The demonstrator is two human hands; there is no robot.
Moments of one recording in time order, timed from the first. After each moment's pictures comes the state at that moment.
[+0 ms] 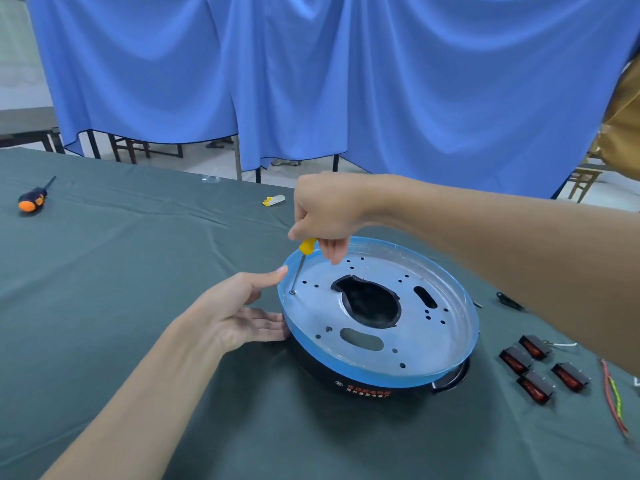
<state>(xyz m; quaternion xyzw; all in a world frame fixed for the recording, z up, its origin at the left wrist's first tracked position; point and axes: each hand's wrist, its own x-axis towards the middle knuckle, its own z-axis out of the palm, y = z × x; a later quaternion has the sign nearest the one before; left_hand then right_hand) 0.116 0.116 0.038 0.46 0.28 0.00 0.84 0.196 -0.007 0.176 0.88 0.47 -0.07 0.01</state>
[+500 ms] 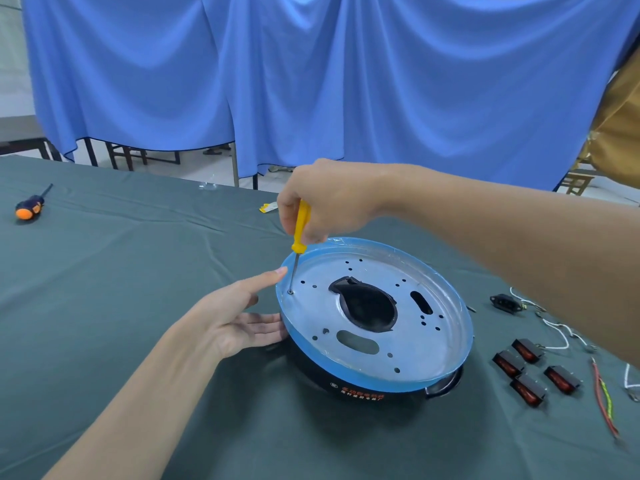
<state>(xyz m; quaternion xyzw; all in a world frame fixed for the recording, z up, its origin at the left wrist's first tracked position) 0.114 0.109 0.043 0.49 0.31 0.02 0.82 0.195 -0.014 0.195 0.84 0.54 -0.02 0.02</state>
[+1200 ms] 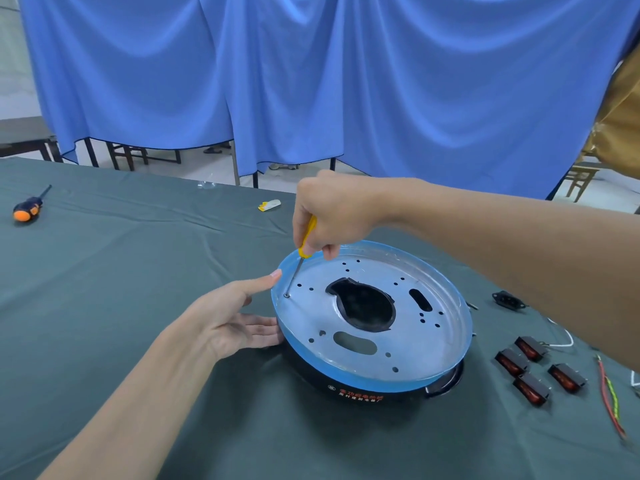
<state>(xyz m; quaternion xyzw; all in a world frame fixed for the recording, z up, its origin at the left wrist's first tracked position) 0.114 0.109 0.043 0.49 0.31 0.03 0.81 0.206 -0.023 0.178 0.84 0.53 -0.05 0.00</state>
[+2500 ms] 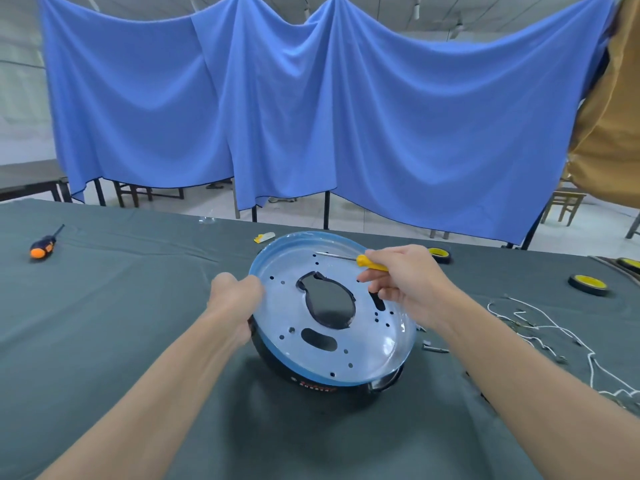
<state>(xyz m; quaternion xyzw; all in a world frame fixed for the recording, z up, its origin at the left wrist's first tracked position) 0.142 0.093 0.066 0.64 0.36 0.22 0.65 0.219 -0.120 0.116 0.73 0.12 -0.12 -0.66</state>
